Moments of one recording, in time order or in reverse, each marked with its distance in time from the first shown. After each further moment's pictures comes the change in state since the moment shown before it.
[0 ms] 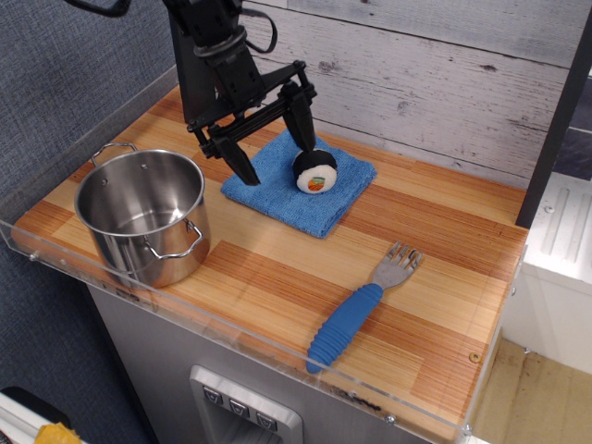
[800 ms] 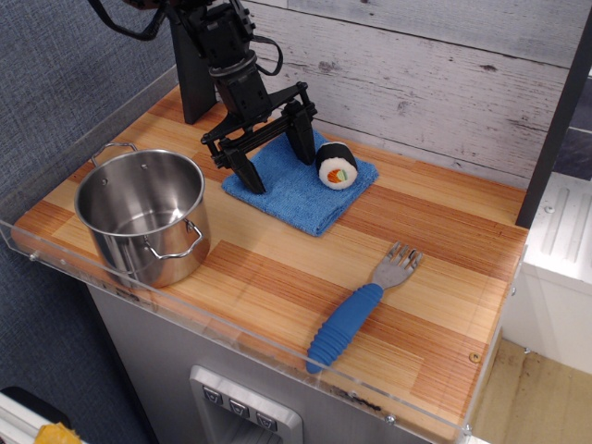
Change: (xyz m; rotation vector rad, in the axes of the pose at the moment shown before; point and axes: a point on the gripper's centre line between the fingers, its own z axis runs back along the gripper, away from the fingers) arm 0.027 -0.007 -0.028 0.028 0.017 0.035
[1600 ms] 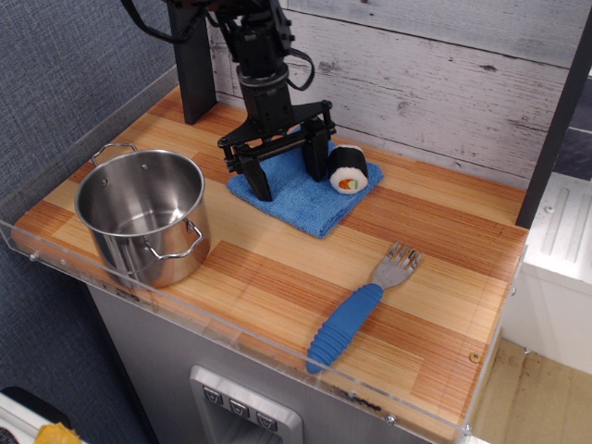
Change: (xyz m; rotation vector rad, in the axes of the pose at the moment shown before) arm -0.027 -0.010 -0.022 0.130 -0.091 -0.145
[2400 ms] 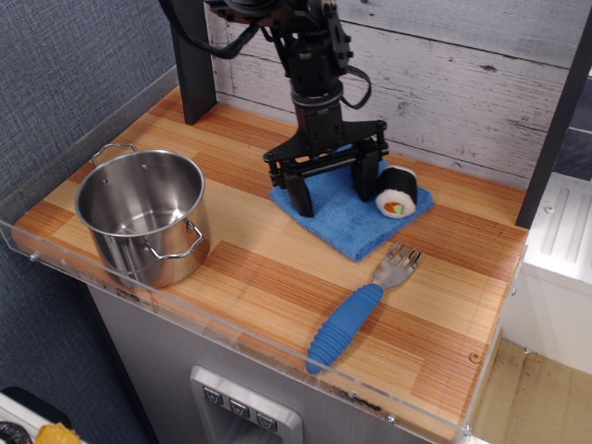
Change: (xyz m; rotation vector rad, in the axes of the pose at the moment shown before) arm -0.045 -0.030 -0.010 -0.008 0.009 -0.148
